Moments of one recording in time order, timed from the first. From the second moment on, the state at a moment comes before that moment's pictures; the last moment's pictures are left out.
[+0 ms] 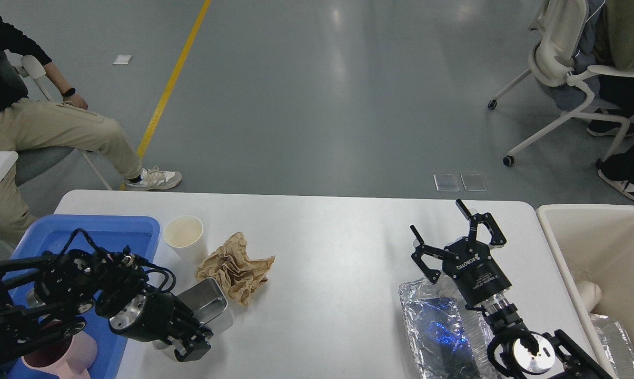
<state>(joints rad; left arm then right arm) -0.83 0.75 -0.10 -1.50 1.99 -0.56 -0.38 0.17 -0.08 1.30 0.91 0.08 0.82 -0.07</state>
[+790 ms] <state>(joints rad) -0.86 1.00 -0.74 -1.69 1.79 -0.89 -0.41 0.18 -0.07 1.30 0.91 0.07 0.82 -0.07</state>
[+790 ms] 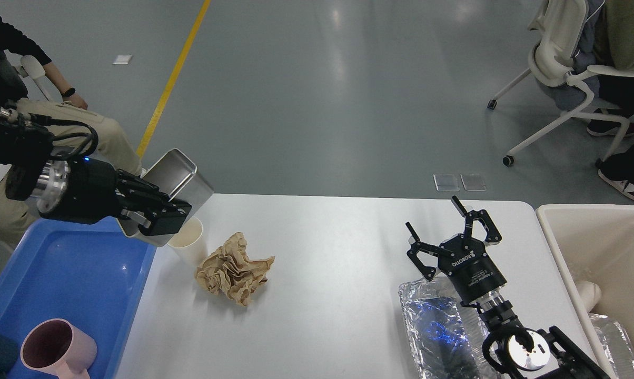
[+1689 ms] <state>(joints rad) -0.65 1.38 -0.43 -1.44 1.74 -0.42 -0.67 0.18 -0.06 1.29 0.90 0.05 0.82 -0.07</state>
